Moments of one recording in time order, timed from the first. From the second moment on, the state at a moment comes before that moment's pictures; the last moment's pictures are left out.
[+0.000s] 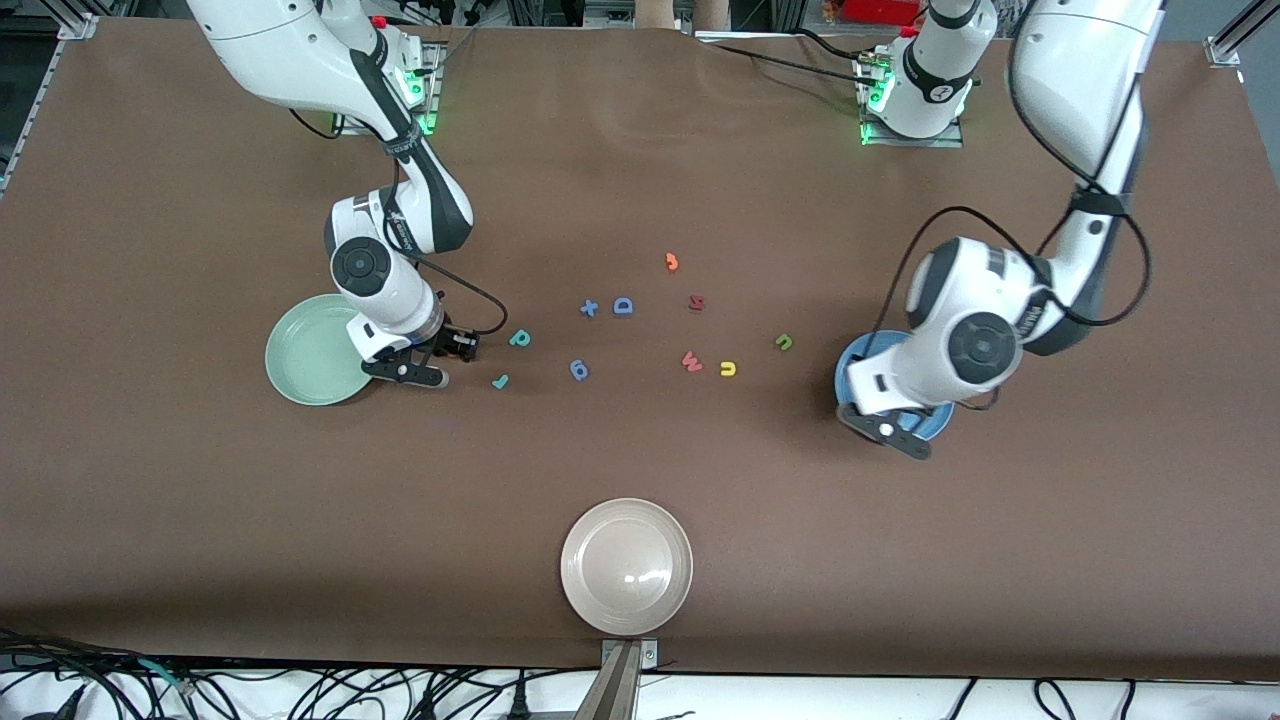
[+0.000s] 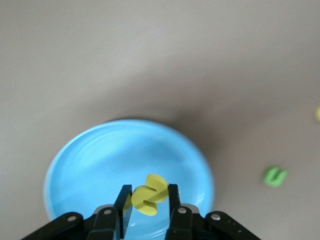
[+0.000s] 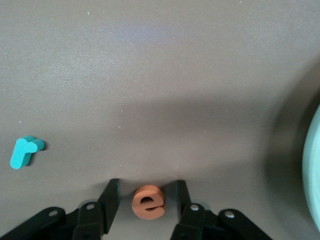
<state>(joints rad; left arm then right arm) -0.11 0.54 -0.10 -1.72 0.04 2.08 0.26 0.42 0.48 -0.05 -2.13 0.06 2.61 0.50</state>
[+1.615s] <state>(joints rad) -0.25 0.53 -0.31 -1.75 0.13 2.04 -0.03 0.41 0.24 -0.31 -2.01 0.05 2.08 0.19</state>
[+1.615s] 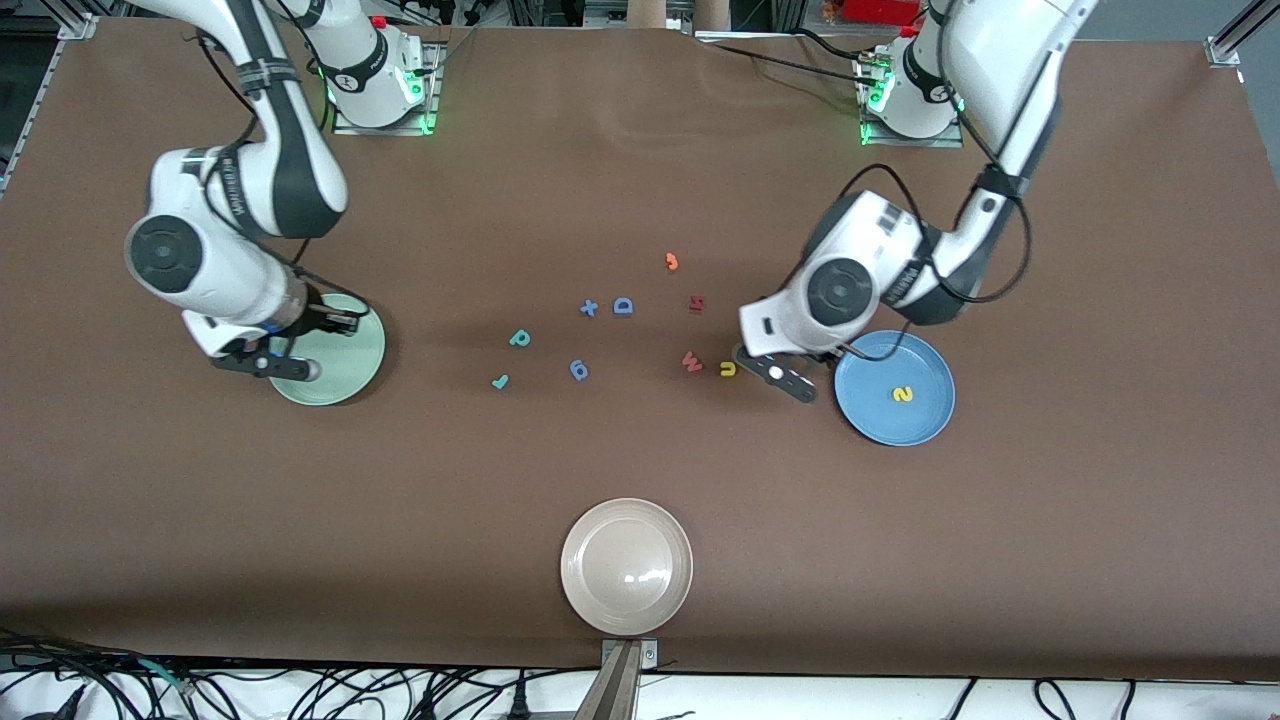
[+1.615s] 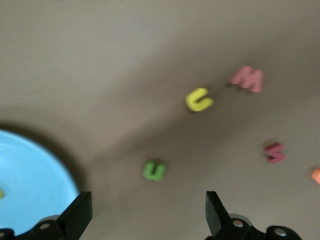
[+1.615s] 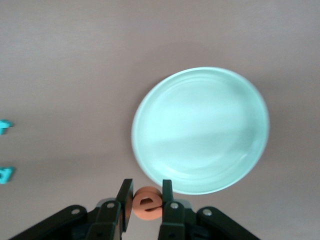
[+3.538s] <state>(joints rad) -0.24 0.59 -0.31 -1.94 0.31 2.31 -0.05 0.40 0.27 -0.22 -2.05 0.06 2.18 0.31</state>
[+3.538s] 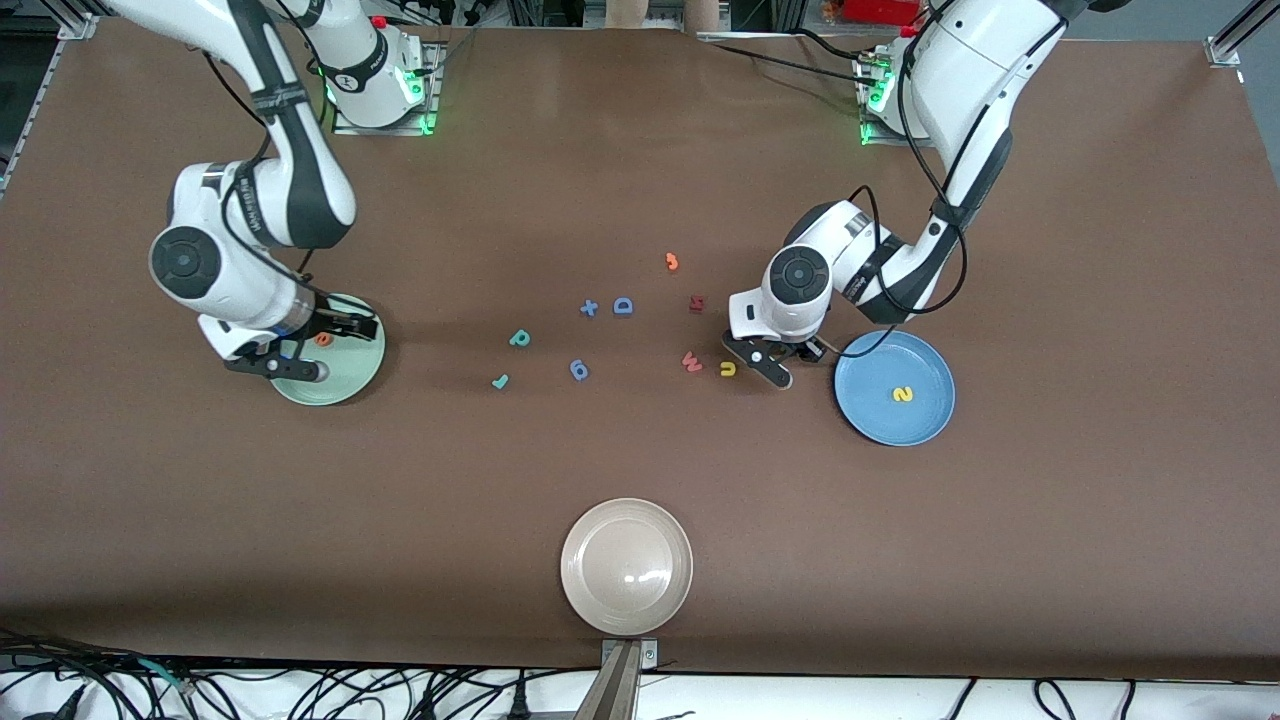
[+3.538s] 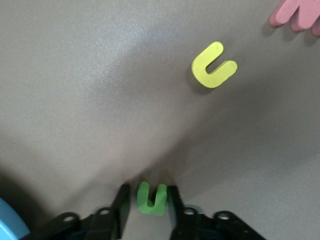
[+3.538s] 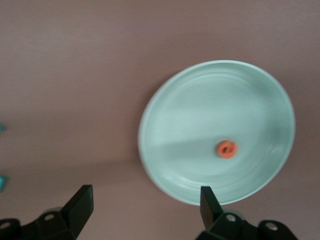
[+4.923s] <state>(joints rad) -0.01 0.49 -0.30 -1.86 0.31 2.17 0.28 0.45 0.60 0.08 -1.87 0.08 2.38 1.06</state>
